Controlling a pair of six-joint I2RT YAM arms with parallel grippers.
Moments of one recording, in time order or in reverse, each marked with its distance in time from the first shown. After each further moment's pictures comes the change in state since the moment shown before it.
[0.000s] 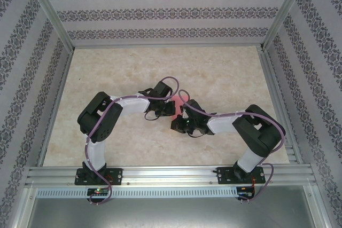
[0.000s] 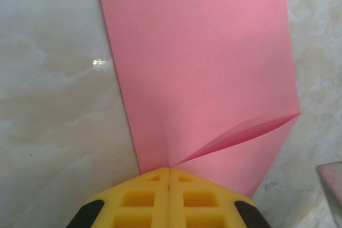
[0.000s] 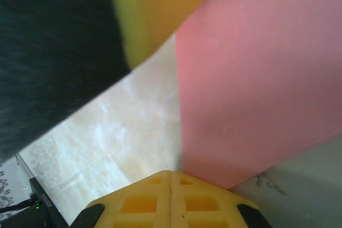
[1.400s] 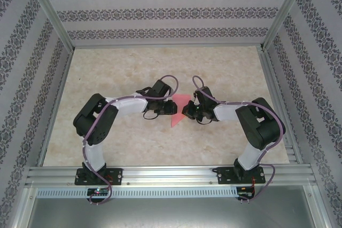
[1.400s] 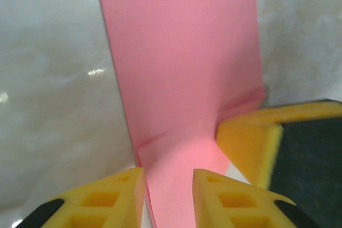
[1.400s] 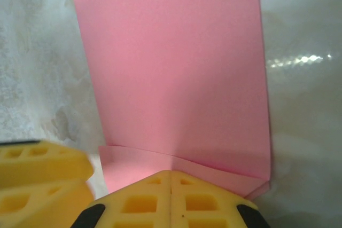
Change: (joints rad) left arm -0.001 -0.084 -0.027 -0.007 0.002 0.031; right arm -0.254 0.047 0.100 -0.099 0.008 -0.072
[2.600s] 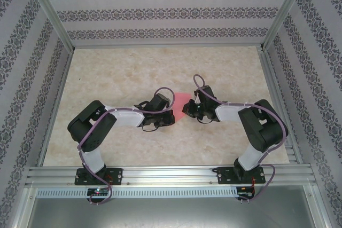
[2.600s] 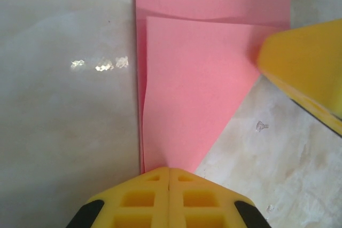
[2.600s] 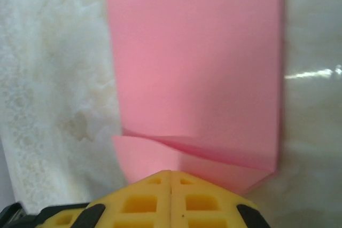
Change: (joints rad) left arm -0.084 -0.068 -0.246 0.251 -0.035 -0.214; right arm 0.006 -0.056 -0.005 0.009 0.000 -0.054
